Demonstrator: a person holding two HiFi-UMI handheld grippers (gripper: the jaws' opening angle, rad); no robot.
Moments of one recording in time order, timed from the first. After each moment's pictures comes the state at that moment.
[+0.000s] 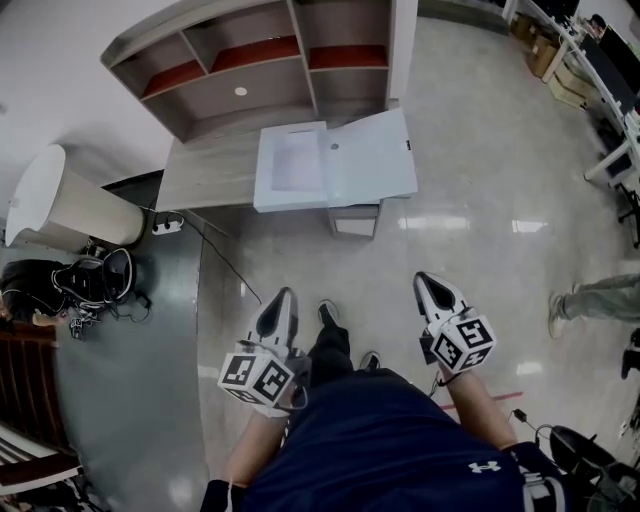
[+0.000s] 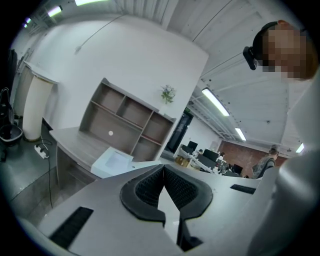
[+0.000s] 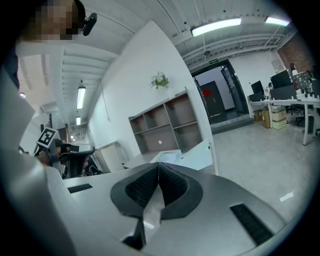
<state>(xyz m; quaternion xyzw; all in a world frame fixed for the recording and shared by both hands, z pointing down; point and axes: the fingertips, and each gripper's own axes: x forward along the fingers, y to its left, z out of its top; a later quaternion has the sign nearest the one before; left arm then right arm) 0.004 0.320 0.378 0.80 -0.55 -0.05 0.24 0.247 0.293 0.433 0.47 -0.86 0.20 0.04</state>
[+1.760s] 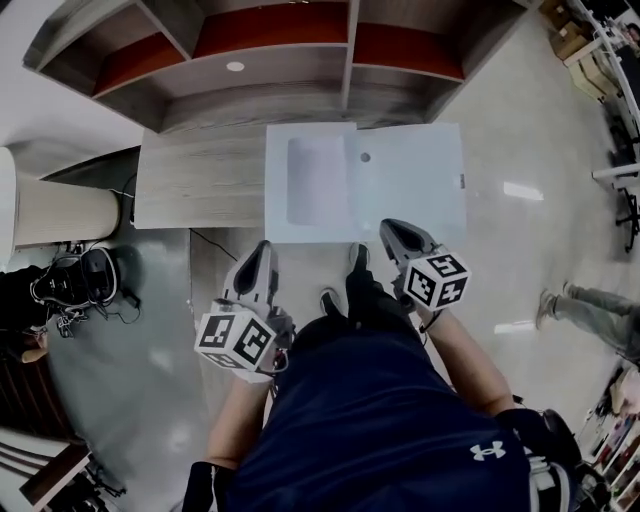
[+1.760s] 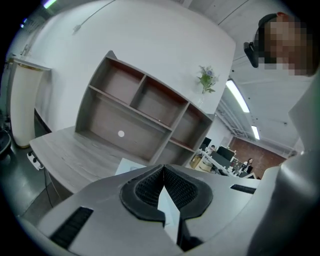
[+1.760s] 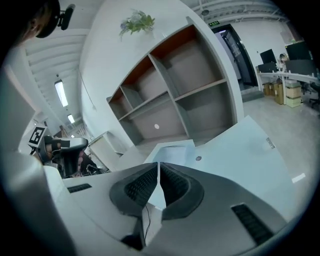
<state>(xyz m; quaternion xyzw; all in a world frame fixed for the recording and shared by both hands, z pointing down) -0.128 0.024 0.424 0.77 -0.56 -0.01 0.29 0.082 -0.019 0.515 0.42 -0.85 0.31 0.12</state>
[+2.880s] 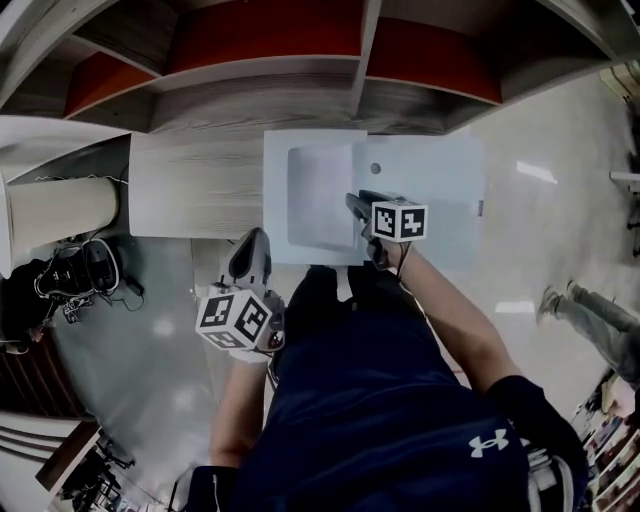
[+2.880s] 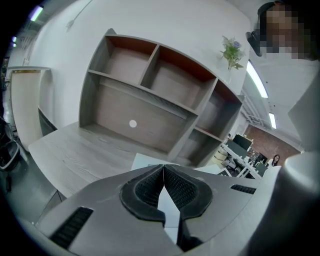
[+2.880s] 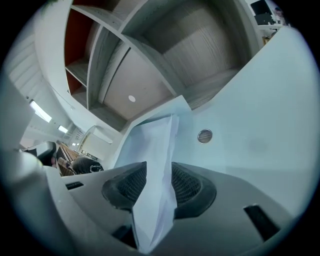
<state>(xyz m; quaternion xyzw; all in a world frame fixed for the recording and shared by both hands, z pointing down) -0.152 -0.079 0.501 0.73 -0.60 0.08 0.33 0.022 -0.151 0.690 0.35 -0.78 0.49 0.20</state>
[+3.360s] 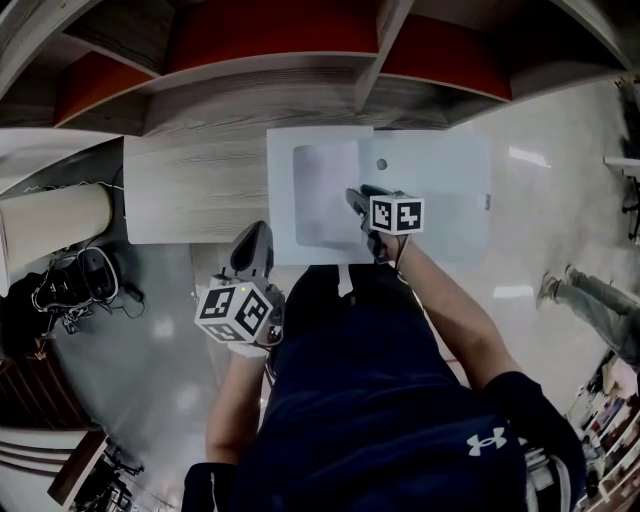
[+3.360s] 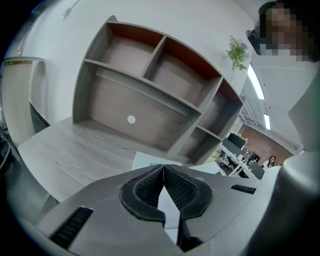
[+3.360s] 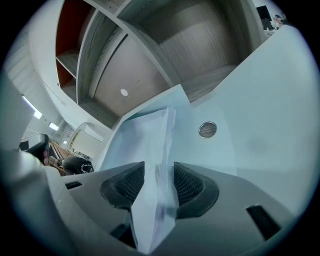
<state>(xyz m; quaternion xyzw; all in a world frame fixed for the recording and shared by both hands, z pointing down) -0.172 -0.098 0.516 0.75 -0.56 0.08 0.35 0.009 -0.156 0.714 0.38 -0.75 0.48 0.23</state>
